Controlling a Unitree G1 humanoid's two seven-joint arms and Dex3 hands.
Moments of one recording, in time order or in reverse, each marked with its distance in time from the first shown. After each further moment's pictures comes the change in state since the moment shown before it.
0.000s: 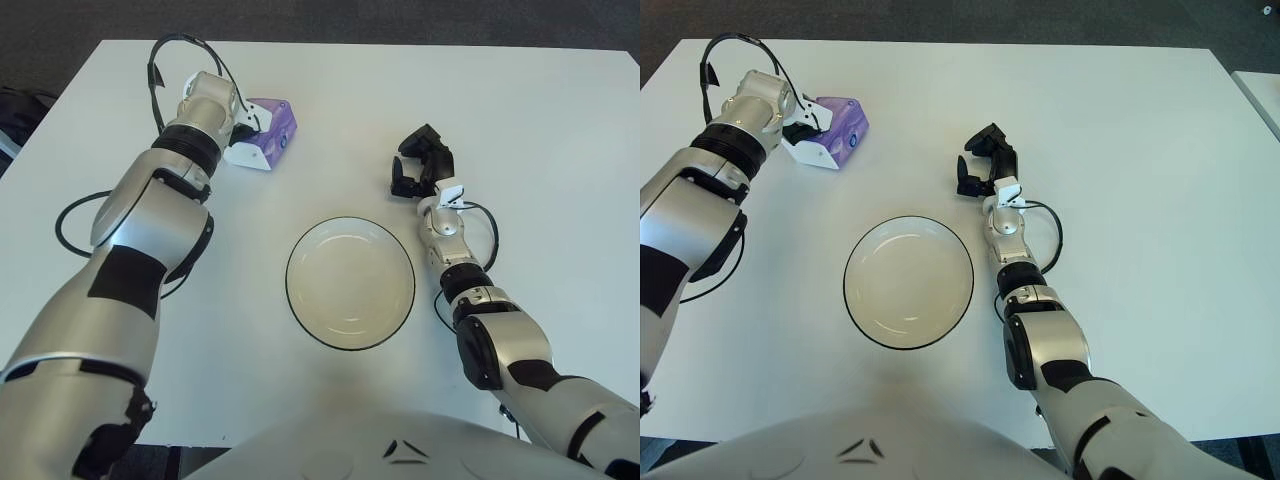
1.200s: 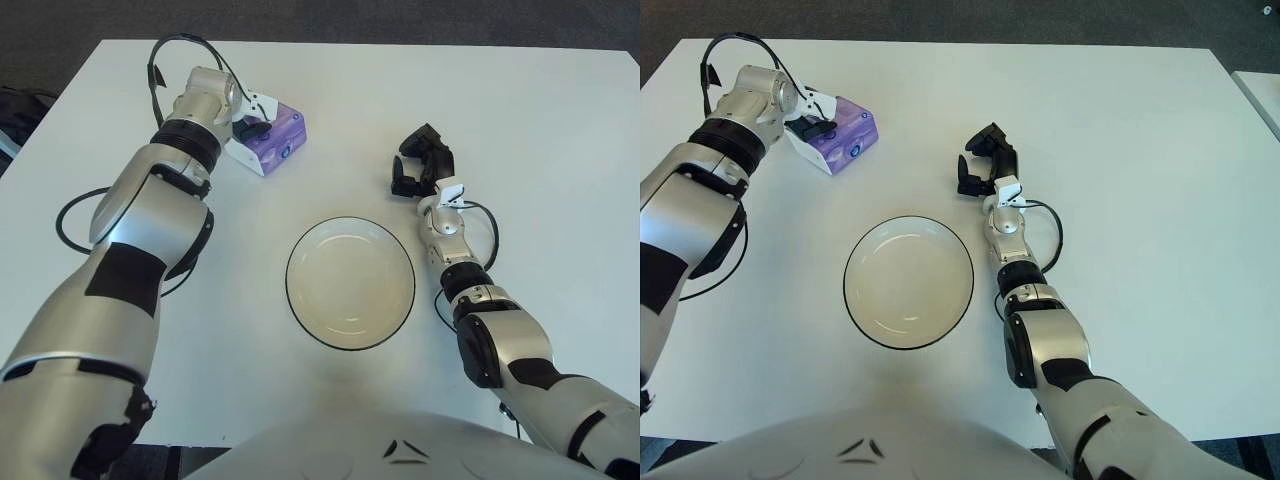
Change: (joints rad) left arm -0.023 0.001 0.028 -0.007 -0.207 -0.030 0.002; right arm -0.008 -0.003 -0.002 0.013 0.000 0.000 -0.002
